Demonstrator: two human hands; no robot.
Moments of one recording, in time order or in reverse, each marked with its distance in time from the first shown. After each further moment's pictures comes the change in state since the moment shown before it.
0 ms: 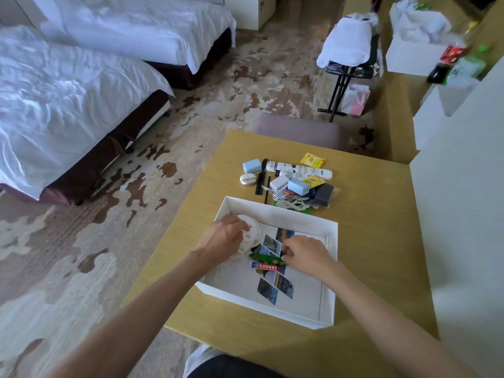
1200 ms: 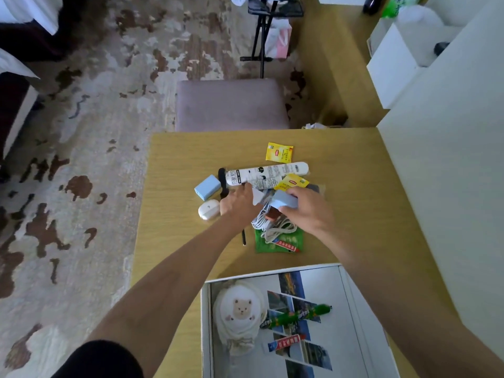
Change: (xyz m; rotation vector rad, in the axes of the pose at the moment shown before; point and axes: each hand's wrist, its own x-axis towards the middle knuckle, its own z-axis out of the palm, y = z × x) left_hand 0.264 -0.062 0.135 0.044 -0.508 -0.110; right_hand 0.162 0.089 -0.051 0.264 0.321 0.578
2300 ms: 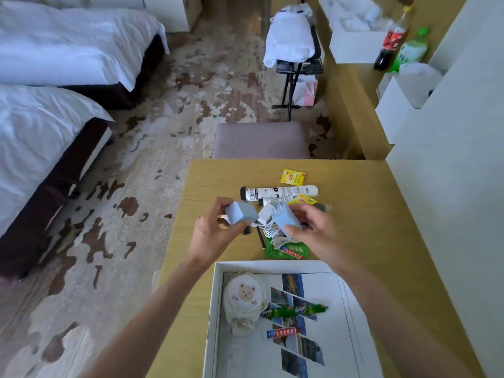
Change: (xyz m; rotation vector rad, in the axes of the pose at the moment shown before) left_hand -0.173 -0.017 -0.086 -0.806 0.477 0.139; right_hand -0.108 -0.035 -0.063 1.001 -0.101 -0.155
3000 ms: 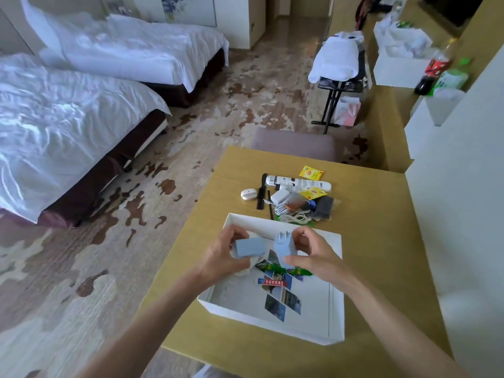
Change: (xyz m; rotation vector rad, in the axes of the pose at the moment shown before) left_hand -0.172 0.029 0.020 0.149 -0.088 -0.077; right_hand -0.114 0.019 -0.012 -0.138 -0.377 0.075
